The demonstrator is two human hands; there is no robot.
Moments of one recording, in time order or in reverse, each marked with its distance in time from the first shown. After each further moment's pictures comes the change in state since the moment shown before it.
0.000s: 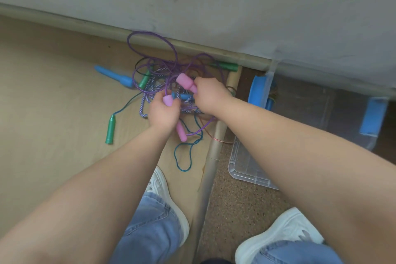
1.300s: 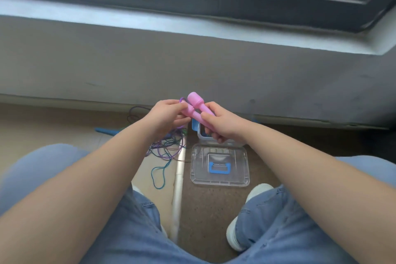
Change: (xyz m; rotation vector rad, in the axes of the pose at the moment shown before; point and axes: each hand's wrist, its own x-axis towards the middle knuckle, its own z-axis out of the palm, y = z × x) left_hand -0.284 0.130 -0.132 -0.451 -0.702 0.345; right_hand -0.370 -0.038 -0.155 0.704 0.138 0.077
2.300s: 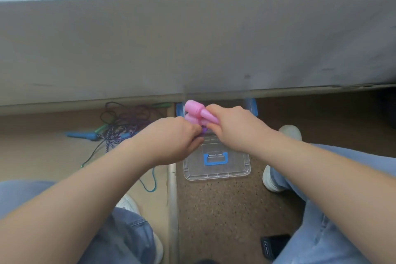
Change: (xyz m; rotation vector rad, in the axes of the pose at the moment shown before) left_hand 0.057 -0.022 0.058 1.699 -0.432 0.618; right_hand 0.031 0.061 -0.052 -0.708 0.158 -0.003
